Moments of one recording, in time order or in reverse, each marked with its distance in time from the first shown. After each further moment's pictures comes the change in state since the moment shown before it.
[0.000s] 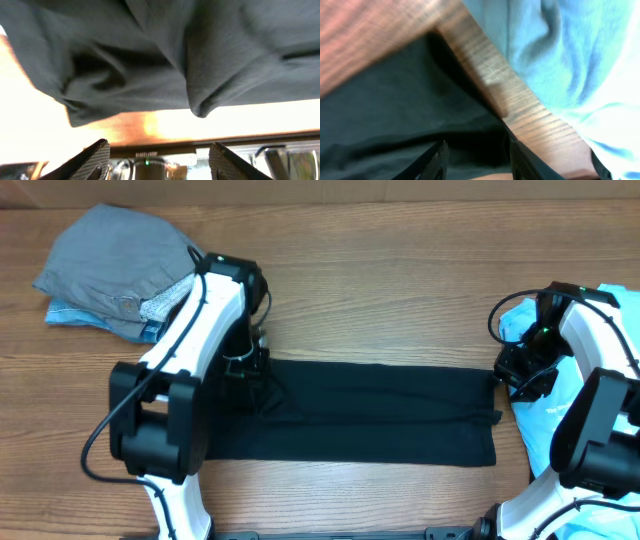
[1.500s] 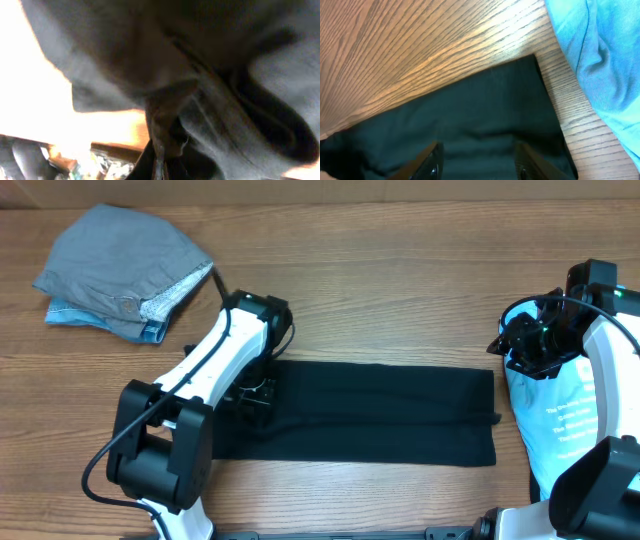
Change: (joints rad) left arm -0.118 -0.119 -0.277 0.146 -0.190 -0.245; right arm -0.003 -0.246 0.029 0.069 -0.219 -0.034
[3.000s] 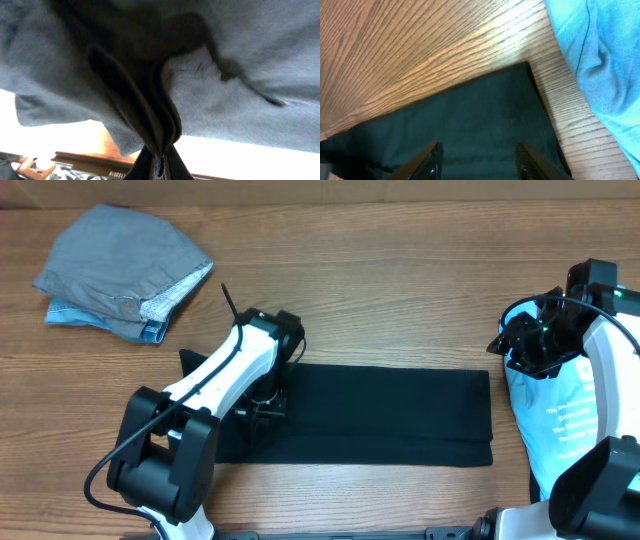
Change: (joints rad) left arm -0.077 -0.035 -0.090 0.122 0.092 -0.080; right arm 0.000 0.000 0.000 0.005 0.000 -0.011
